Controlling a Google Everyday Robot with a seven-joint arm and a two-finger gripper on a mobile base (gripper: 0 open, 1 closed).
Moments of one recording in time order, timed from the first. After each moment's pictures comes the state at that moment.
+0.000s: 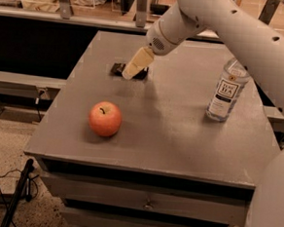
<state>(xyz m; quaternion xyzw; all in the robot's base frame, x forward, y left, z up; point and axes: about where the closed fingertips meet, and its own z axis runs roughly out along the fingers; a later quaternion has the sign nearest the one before) 0.695 0.003 0.881 -0.52 0.78 0.13 0.31</state>
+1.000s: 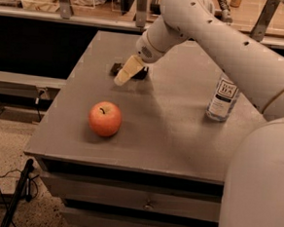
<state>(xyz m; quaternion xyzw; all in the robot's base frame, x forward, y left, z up) 0.712 0.029 0.839 -0.51 0.80 0.14 0.29</state>
